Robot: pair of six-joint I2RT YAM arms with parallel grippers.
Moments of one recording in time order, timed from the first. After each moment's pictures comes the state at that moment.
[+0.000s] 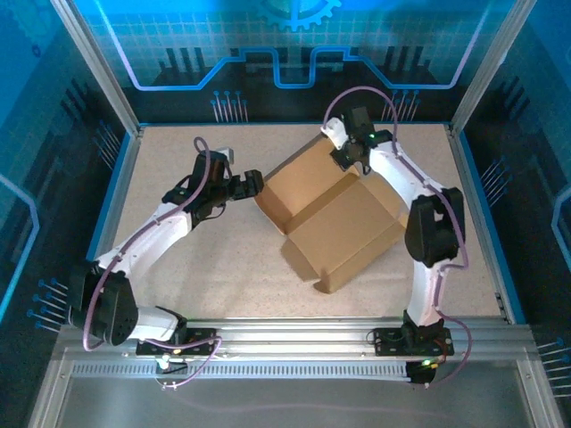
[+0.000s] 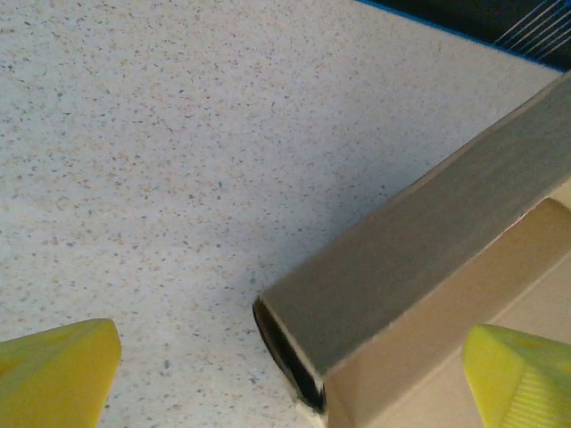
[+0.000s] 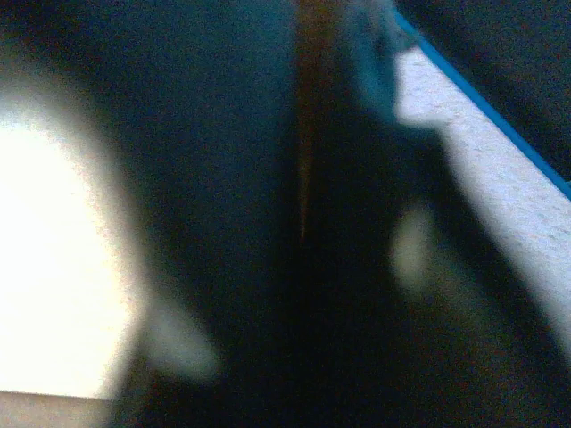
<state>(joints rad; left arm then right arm) -0.32 1.40 1.07 -0.37 0.04 -0.50 0.31 2.02 1.79 -0.69 0.04 -0.46</state>
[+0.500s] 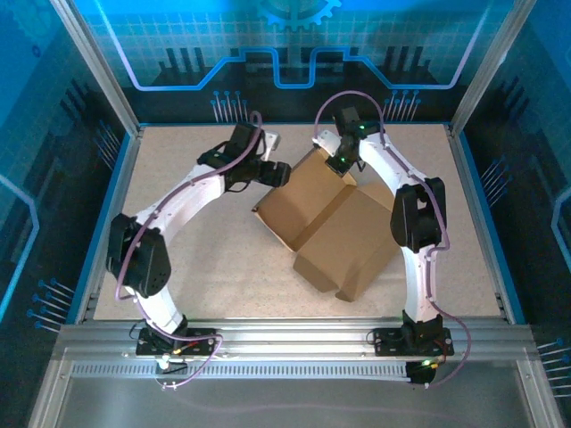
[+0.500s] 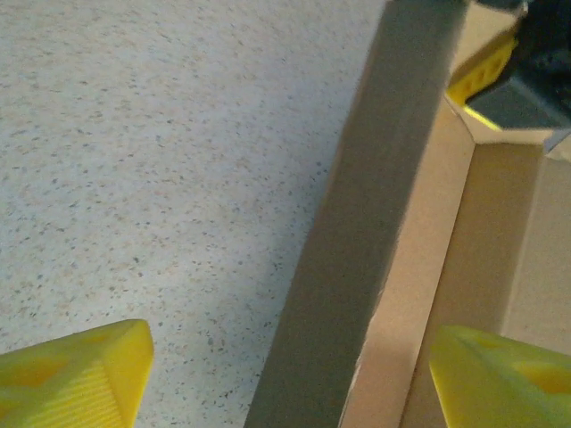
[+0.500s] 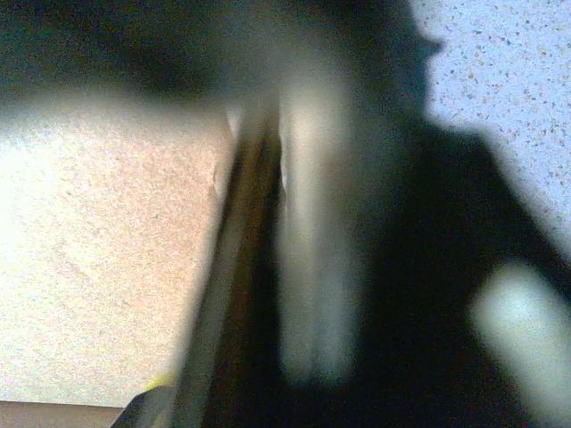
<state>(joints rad) -0.44 1.76 1.54 -0.61 0.08 -0.13 0.31 2.18 1.98 -0.94 -0.03 -0.56</state>
